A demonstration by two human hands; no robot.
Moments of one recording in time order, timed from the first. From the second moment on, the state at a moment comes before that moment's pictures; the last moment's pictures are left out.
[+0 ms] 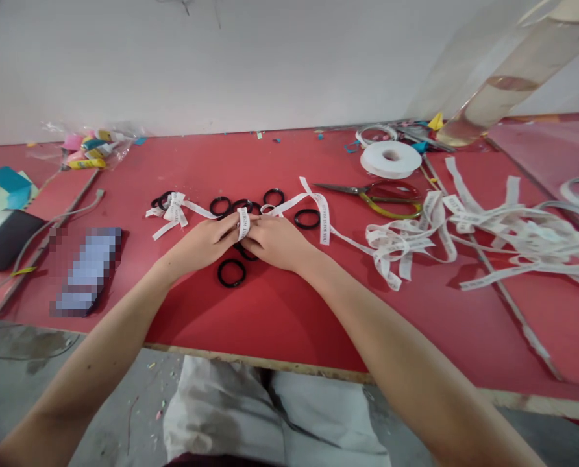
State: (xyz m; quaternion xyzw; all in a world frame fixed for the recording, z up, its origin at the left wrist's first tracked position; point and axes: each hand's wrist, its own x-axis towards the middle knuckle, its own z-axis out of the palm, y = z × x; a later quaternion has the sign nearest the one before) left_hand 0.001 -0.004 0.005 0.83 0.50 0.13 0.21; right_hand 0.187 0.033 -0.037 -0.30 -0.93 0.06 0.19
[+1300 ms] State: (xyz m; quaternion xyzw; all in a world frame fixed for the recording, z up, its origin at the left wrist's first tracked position) left_hand 0.005 -0.010 0.013 0.85 0.51 0.04 0.10; right_hand 0.187 0.032 -0.040 -0.30 -0.93 0.05 0.20
